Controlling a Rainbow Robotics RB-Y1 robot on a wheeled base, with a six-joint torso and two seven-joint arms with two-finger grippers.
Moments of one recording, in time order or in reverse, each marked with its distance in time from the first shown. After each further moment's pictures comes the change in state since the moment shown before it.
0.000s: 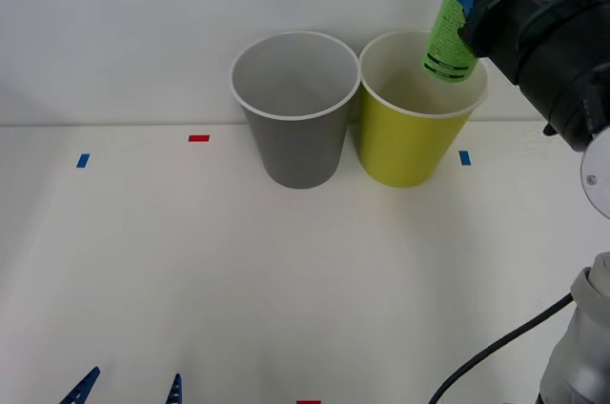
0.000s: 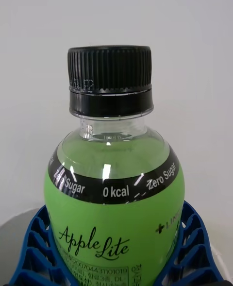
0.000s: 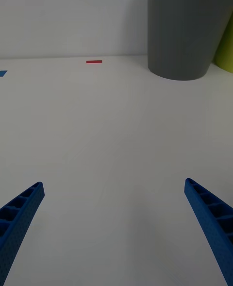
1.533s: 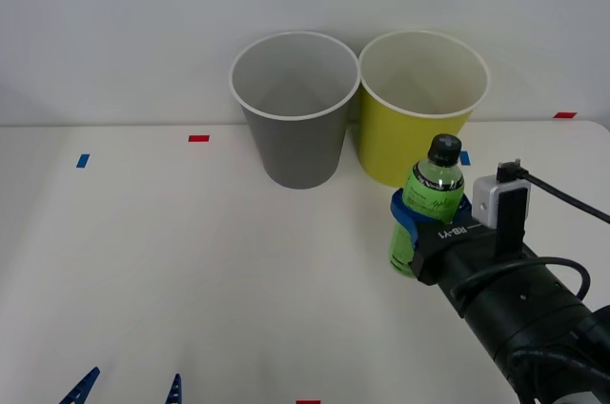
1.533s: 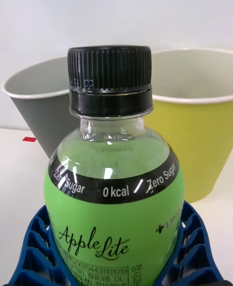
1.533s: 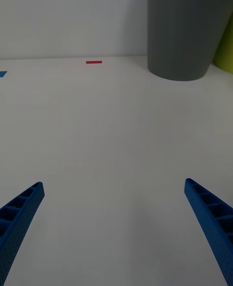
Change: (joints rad) right arm 0.857 -0.174 0.460 -0.169 0.040 -0.451 0.010; left arm 0.000 0.000 0.000 0.000 0.000 0.000 0.000
